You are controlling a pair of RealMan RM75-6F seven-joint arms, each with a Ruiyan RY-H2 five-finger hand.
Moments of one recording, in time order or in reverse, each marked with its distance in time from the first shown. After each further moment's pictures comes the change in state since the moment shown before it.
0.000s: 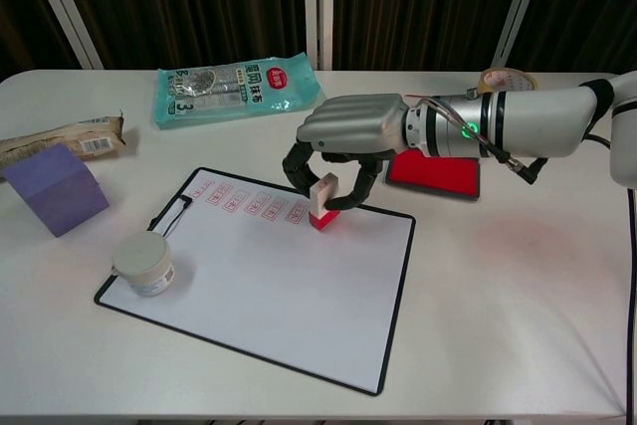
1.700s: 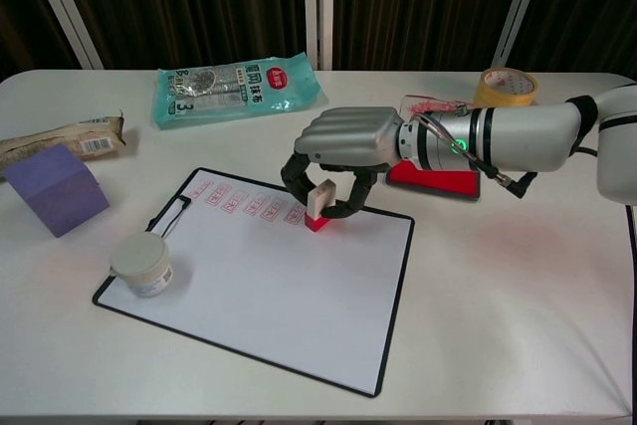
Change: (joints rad) left arm 0.003 -0.001 -0.004 0.017 -0.012 -0.009 -0.011; right arm -0.006 -0.058 -0.041 0.062 0.025 -0.060 0.001
